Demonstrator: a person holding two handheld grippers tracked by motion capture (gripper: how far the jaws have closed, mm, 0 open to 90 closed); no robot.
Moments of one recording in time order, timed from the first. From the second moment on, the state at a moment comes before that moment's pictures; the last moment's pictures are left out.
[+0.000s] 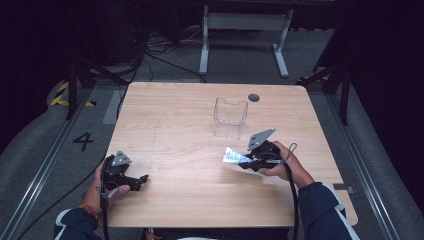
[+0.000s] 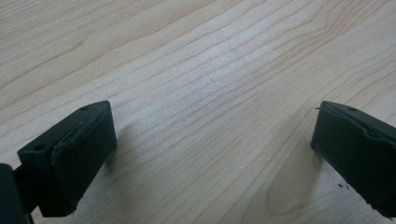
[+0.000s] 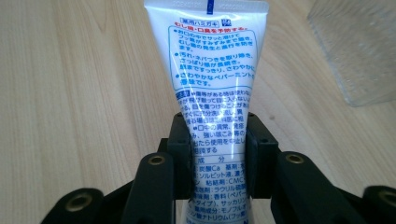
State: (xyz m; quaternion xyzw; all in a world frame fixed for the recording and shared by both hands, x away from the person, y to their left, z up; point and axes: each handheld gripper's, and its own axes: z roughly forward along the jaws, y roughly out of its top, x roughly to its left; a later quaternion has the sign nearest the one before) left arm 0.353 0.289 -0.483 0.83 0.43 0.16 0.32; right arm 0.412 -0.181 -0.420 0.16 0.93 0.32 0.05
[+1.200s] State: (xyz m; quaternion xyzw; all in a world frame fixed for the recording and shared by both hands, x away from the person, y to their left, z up) left arm 0.353 0.289 -0.483 0.83 0.43 0.16 0.32; right arm 0.410 -0.213 -0.382 0.18 0.88 0.43 0.10
